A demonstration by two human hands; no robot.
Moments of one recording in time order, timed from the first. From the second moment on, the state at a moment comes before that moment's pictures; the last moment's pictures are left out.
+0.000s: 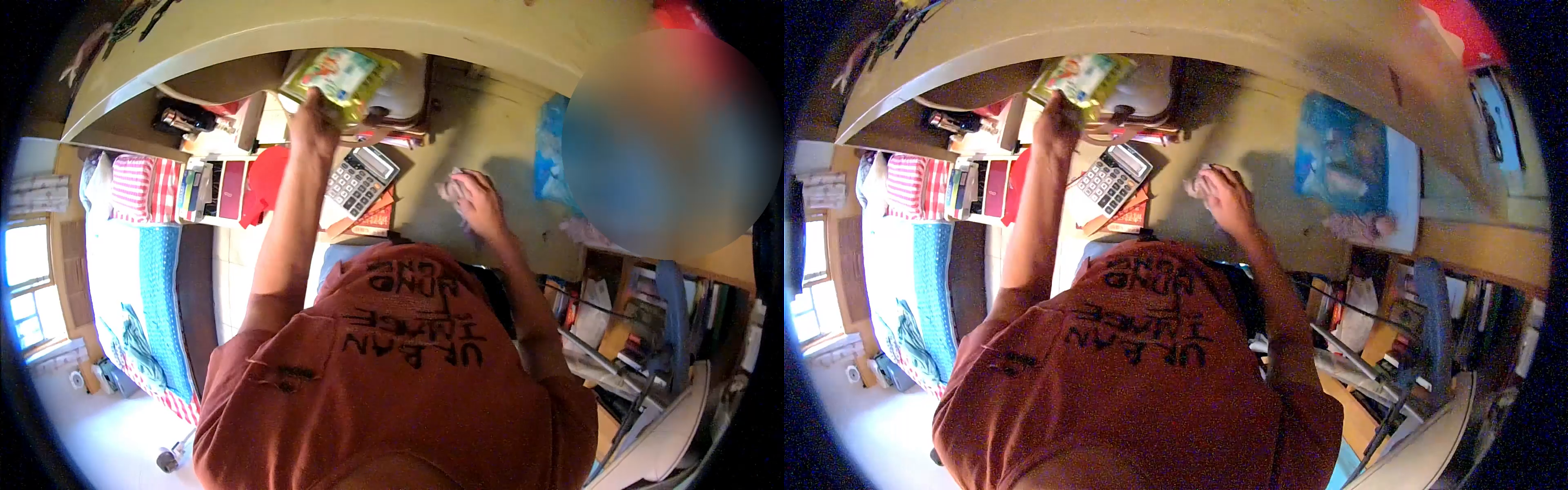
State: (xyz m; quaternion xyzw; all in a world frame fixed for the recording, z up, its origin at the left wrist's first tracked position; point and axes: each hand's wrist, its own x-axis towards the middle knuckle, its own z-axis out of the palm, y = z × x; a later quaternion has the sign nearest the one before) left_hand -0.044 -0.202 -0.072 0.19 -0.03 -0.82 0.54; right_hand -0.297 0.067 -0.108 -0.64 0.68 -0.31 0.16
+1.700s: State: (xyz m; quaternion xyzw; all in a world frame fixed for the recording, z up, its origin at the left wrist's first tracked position) left_hand -0.044 -0.048 -0.094 0.25 -0.61 -0.75 0.03; right_hand -0.435 0.233 -0.180 0.01 0.40 -0.92 0.06
